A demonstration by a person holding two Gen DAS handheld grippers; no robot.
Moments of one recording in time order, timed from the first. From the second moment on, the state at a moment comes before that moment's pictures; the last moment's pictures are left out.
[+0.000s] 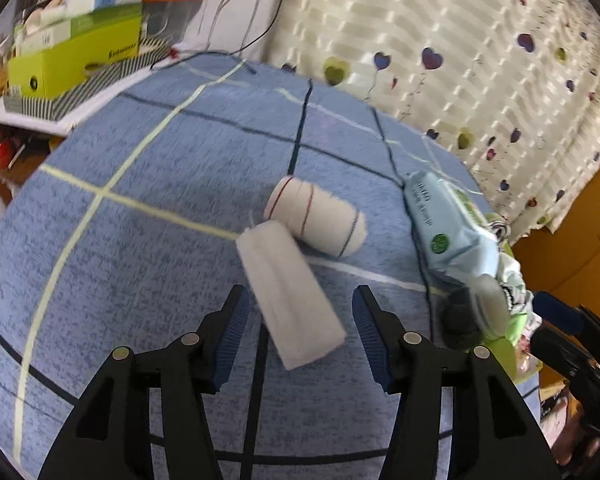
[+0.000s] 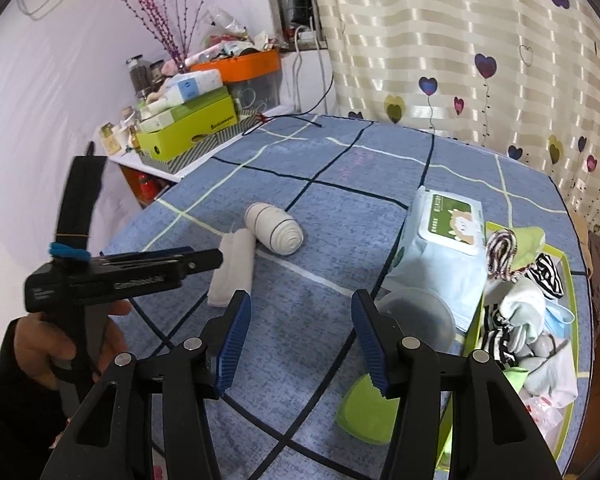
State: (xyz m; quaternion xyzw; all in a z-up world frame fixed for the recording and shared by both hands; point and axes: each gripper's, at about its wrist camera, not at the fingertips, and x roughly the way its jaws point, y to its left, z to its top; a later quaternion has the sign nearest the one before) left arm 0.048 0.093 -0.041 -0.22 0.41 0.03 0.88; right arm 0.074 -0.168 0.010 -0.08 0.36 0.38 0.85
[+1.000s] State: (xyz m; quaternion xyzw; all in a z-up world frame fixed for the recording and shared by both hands) left arm 0.058 0.099 -0.063 -0.21 0.43 0.05 0.88; right arm 0.117 -0.087 -0.009 -0.14 0.39 0.41 0.81
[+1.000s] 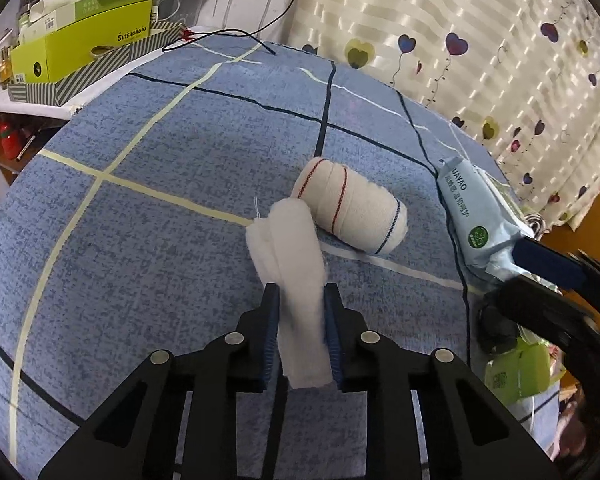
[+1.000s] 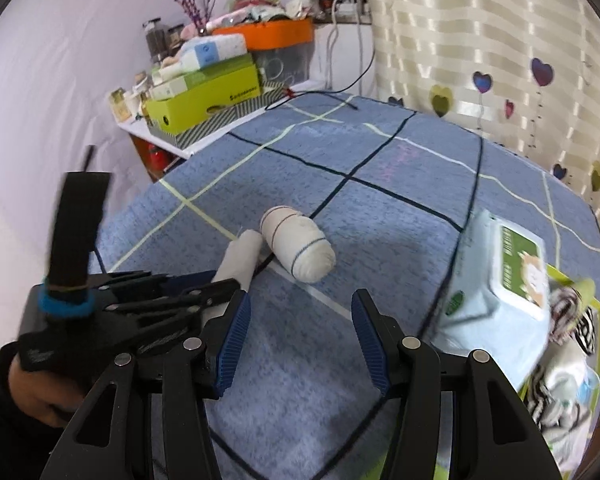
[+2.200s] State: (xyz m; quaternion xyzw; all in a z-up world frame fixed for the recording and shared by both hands) left arm 0.023 0.147 -0.040 -0.26 0.38 0.04 0.89; right arm 0.128 -0.012 -0.032 -0.22 0.40 0.43 0.78
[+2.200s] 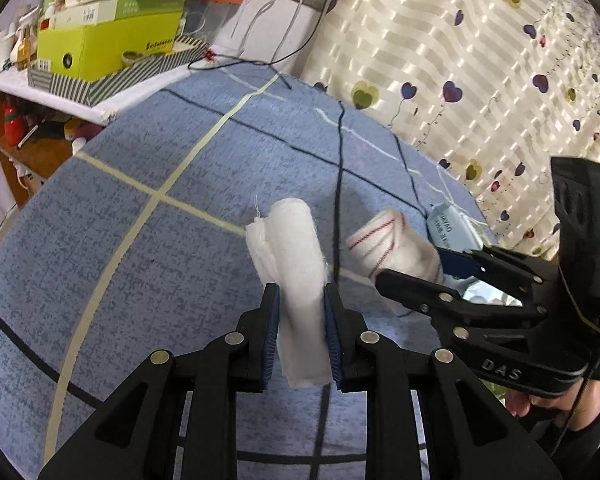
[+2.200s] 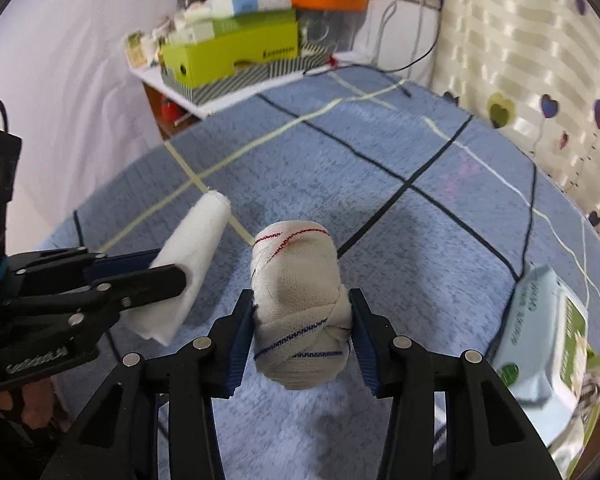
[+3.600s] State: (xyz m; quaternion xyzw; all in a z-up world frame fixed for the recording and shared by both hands) left arm 0.046 -0.031 0.047 -0.13 0.35 -0.11 0.92; right arm 0.087 -0.244 0.036 -0.04 0.33 0.32 0.89
